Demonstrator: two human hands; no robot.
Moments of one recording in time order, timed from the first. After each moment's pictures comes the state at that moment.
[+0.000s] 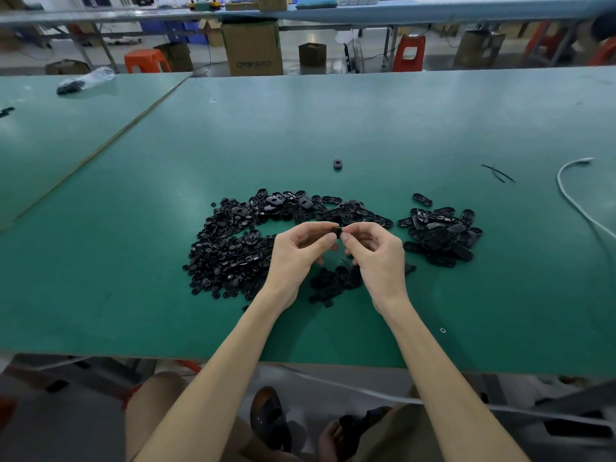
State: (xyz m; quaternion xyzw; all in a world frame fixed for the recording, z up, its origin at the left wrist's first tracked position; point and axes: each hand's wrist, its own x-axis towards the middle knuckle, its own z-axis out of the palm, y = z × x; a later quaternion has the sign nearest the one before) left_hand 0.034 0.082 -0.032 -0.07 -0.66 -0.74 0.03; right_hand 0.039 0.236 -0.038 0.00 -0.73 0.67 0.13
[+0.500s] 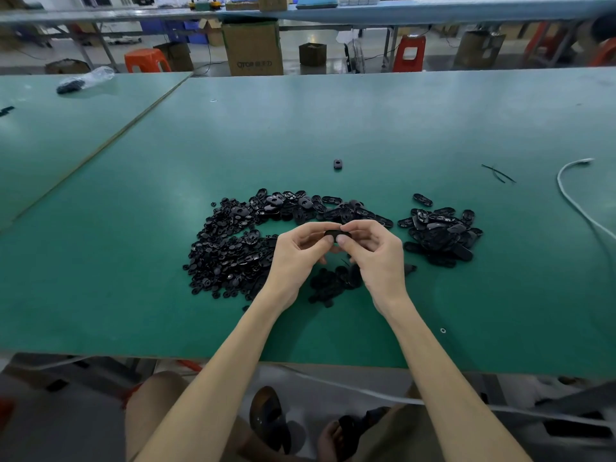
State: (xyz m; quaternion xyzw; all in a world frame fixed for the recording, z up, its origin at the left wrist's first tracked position) left_hand 0.031 0.082 -0.035 -0.09 -0.68 -0.73 0.02; right_hand 0.039 0.235 -0.037 0.02 -0.71 0.70 0.12
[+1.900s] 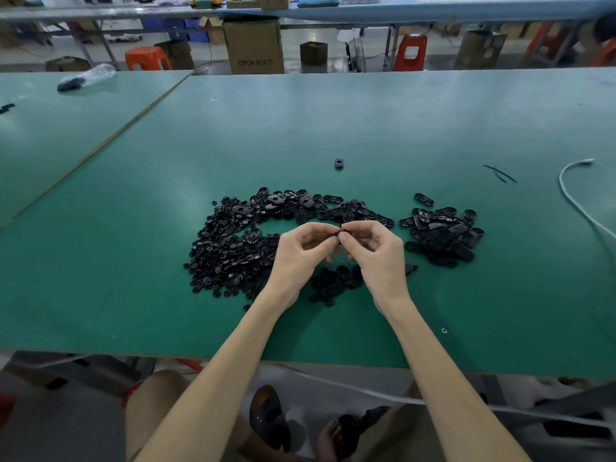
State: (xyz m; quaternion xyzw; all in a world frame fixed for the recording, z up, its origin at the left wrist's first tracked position) left_hand 0.031 0.083 -0.037 -0.09 -0.67 -0.74 0.02; right_hand 0.038 0.236 -0.041 0.02 -0.69 0.71 0.12
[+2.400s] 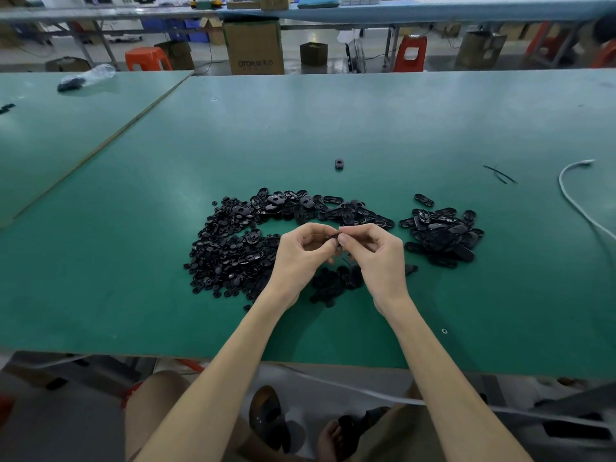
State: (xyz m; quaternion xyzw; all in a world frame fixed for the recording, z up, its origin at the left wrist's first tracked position) left_hand 0.031 0.082 -0.039 -0.08 -0.69 -0.72 0.02; right_hand 0.038 0.235 -0.040 0.02 -0.70 0.71 0.12
